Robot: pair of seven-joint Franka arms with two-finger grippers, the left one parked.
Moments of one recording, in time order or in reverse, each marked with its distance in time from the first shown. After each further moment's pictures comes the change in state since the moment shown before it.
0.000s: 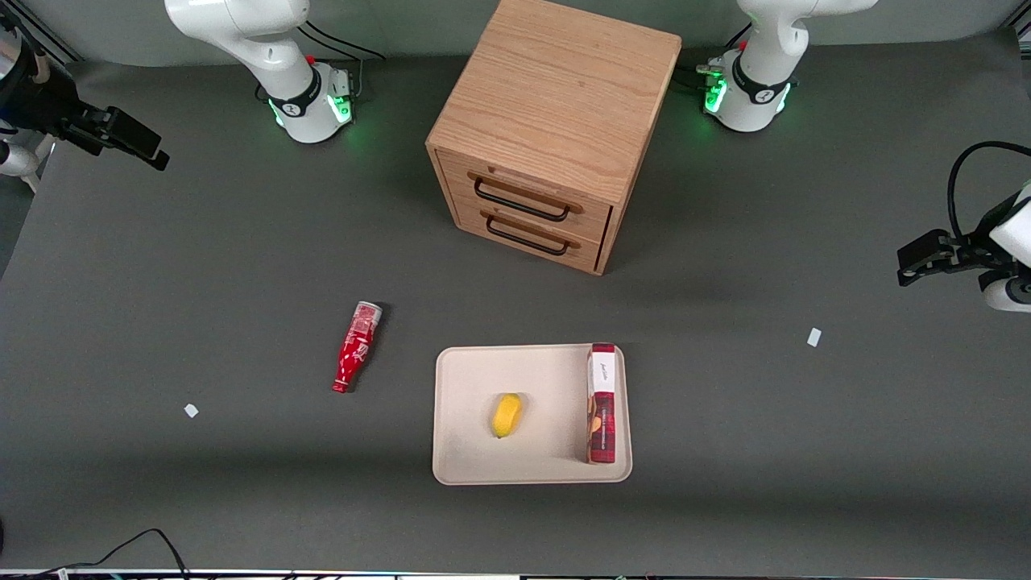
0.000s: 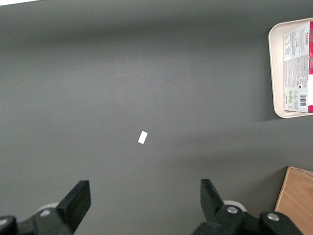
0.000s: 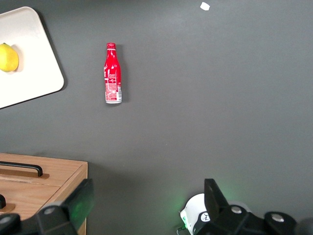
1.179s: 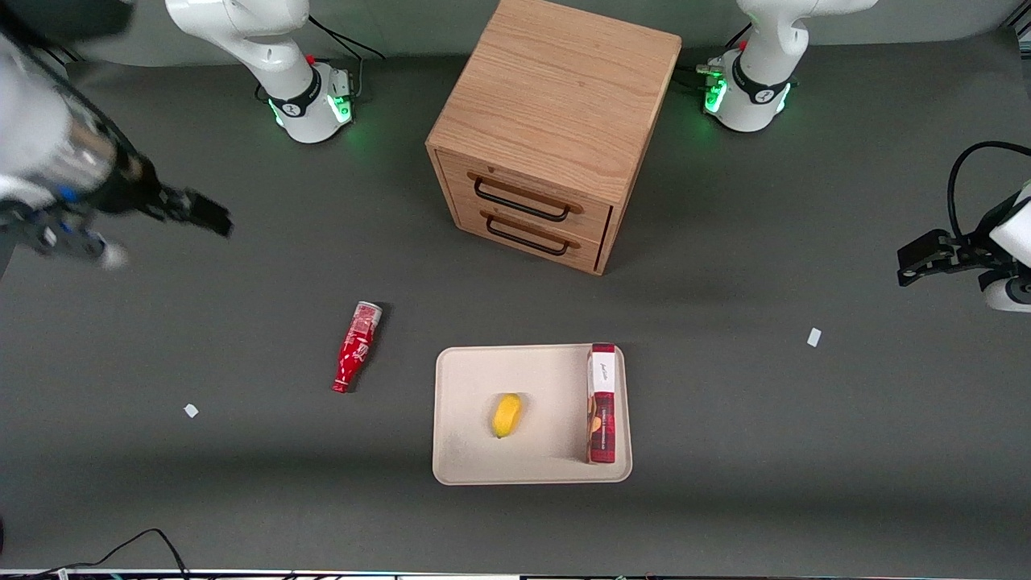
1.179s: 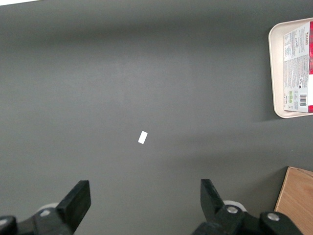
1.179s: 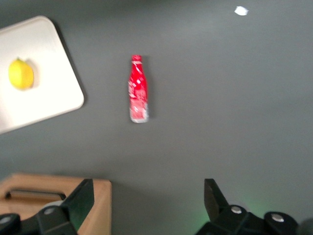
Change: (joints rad) arm -0.073 0.338 0.203 0.174 0.002 0.130 0.173
